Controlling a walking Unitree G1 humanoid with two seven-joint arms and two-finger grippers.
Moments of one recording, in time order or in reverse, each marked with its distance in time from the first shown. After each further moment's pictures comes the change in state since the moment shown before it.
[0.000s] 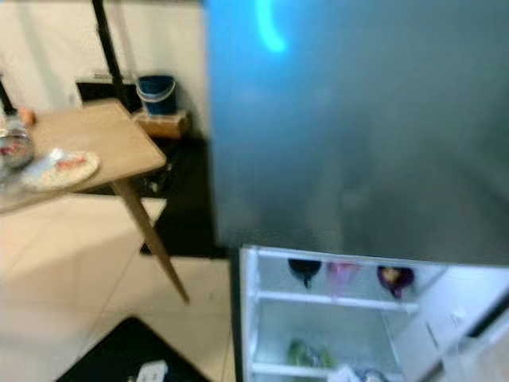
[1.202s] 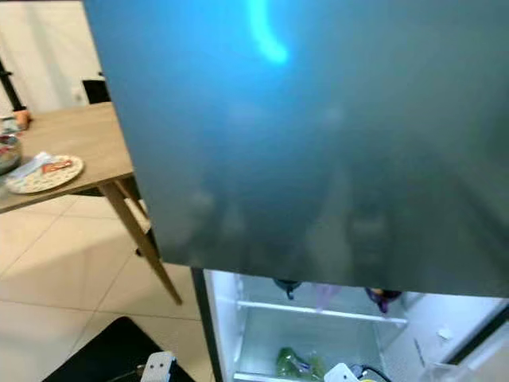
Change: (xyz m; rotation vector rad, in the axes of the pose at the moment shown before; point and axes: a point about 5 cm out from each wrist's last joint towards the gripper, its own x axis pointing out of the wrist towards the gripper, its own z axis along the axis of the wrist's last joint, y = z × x) left arm 0.003 -0.014 0.015 0.062 -0.051 -0.155; right arm 0.001 -0.001 0.011 -0.037 -0.023 -0.006
